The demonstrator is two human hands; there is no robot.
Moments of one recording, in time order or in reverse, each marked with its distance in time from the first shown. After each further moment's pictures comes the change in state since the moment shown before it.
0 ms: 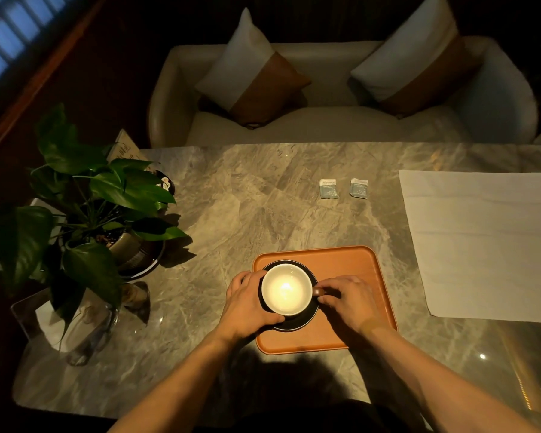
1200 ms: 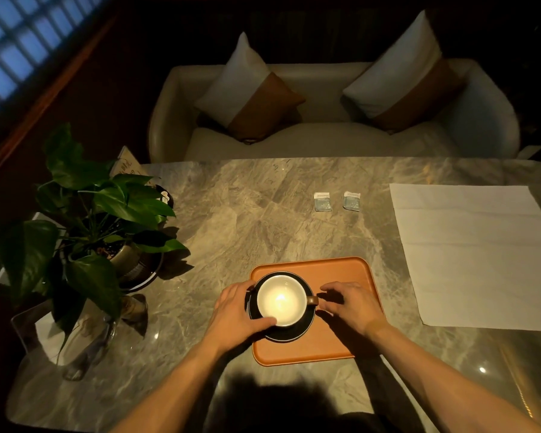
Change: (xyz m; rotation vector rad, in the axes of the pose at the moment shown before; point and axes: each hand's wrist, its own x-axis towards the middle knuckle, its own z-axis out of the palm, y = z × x) left_hand -0.007 -0.004 -0.020 0.018 -0.032 -0.040; right_hand 0.008 0.015 -0.015 -0.039 -0.033 -0.020
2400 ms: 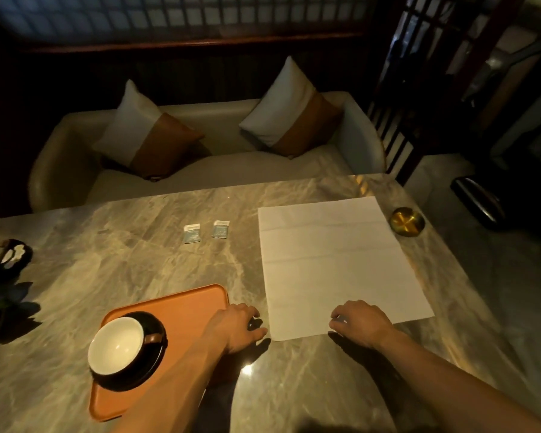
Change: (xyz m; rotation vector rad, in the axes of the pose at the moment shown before) left_hand 0.057 0.281 0.175 0.538 -0.349 0.291; right_hand -0.080 0.307 -0.157 -0.242 -0.118 0.145
